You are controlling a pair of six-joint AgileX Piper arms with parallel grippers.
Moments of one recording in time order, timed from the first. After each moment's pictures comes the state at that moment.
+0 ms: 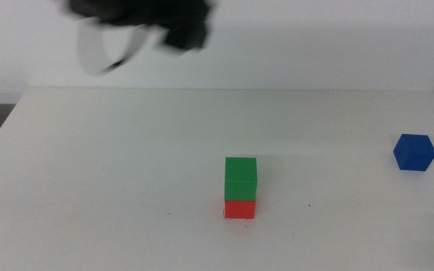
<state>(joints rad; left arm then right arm) -0.73 1.37 -1.65 0.20 1.16 -0.20 -0.03 0.00 0.00 -0.07 0.33 0.07</state>
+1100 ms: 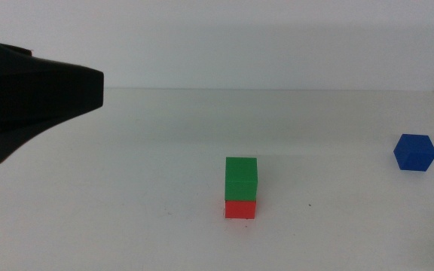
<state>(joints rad) -0.73 0.78 -1.19 -0.01 0.94 -0.18 -0.03 0.00 0.00 -0.11 0.31 0.05</state>
